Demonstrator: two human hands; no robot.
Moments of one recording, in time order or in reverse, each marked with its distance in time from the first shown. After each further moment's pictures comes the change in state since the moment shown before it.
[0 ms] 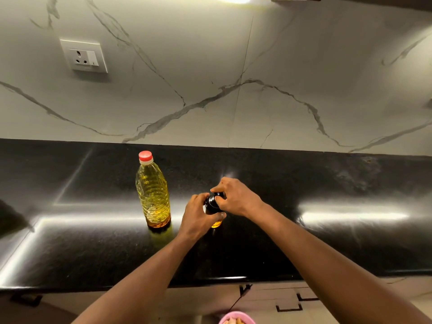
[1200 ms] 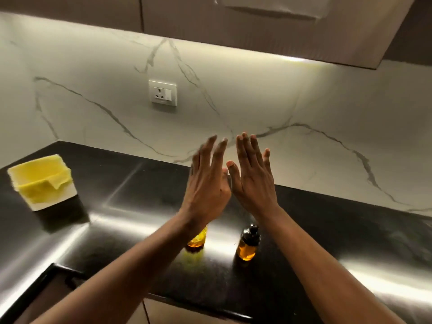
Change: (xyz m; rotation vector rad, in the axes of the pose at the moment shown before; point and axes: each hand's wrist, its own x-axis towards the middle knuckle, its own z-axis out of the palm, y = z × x) left_hand -0.019 0.138 -0.162 0.356 0.608 0.559; right_hand 0.044 -0.100 -0.054 -0.031 0.718 -0.348
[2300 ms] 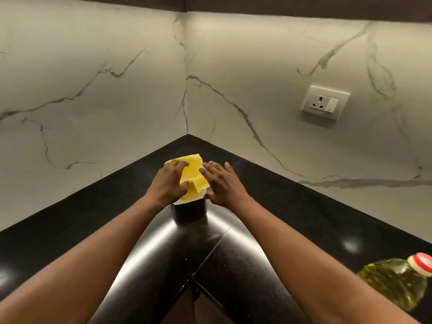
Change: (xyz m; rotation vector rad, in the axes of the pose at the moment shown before) left_hand -0.048 -0.419 -0.300 0.542 -0.347 -0.647; right_hand 0.148 -0.323 0.359 0.014 -0.620 -0.607
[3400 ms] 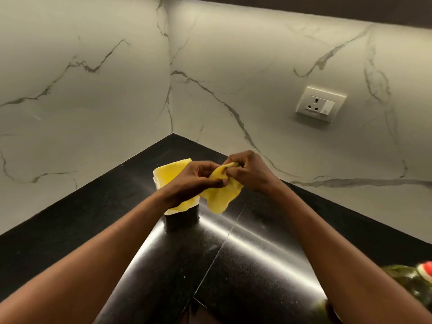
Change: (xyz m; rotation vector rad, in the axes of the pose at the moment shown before) left_hand 0.040 0.044 -0.014 -1.060 -0.415 0.072; right_hand -0.004 0.032 -0.092 0.700 0.101 0.406
